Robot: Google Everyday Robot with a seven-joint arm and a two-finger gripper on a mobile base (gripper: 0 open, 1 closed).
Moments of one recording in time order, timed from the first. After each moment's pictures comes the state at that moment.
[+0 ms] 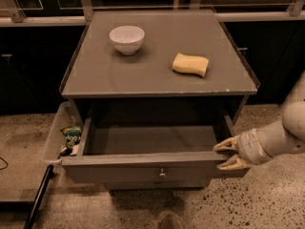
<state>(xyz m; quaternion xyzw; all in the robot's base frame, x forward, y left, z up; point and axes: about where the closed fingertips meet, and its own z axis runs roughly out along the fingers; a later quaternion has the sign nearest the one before) 0.465 -0.240 0.650 -0.72 0.63 0.12 0.28</state>
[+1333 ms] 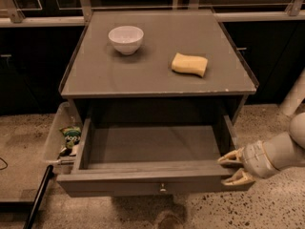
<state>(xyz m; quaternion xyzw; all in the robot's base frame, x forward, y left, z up) 0.428 -0.239 0.643 -0.73 0.62 0.14 0.27</state>
